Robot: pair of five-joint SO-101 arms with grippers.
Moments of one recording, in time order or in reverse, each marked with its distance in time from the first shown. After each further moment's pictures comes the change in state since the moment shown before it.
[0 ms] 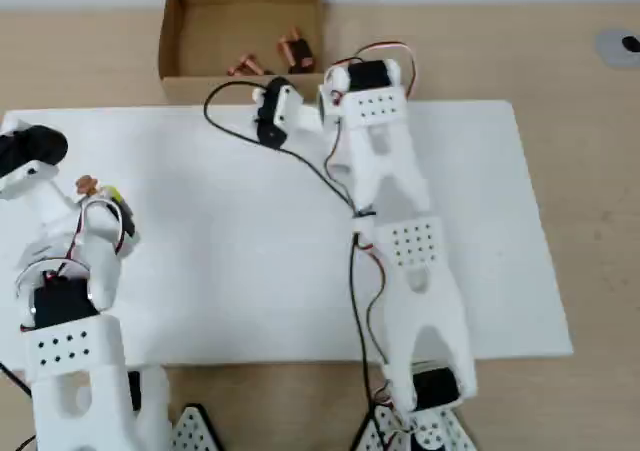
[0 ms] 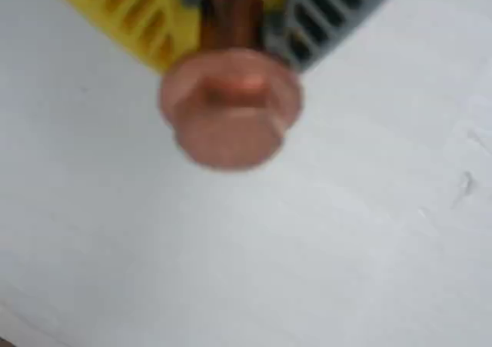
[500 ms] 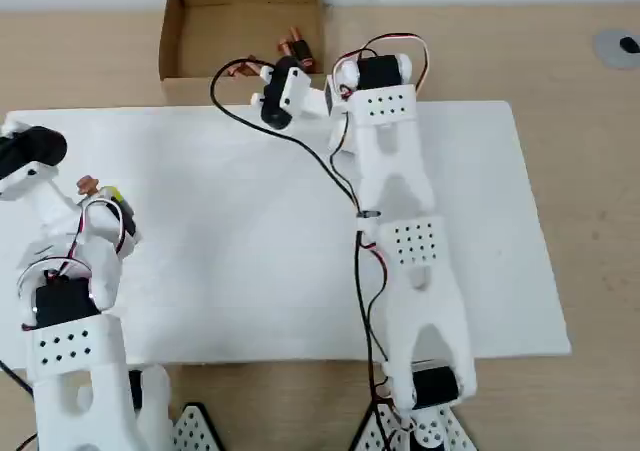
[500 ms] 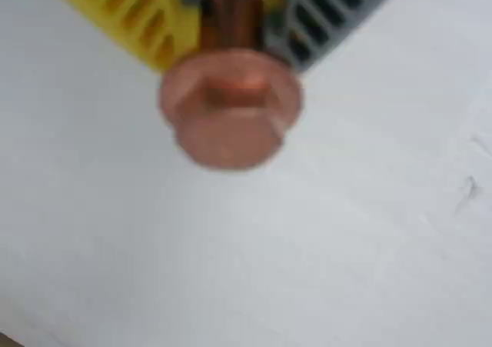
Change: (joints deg) left arm 0.0 0.0 0.0 0.0 1.2; right arm 1.0 0.1 -8.3 0.0 -3.3
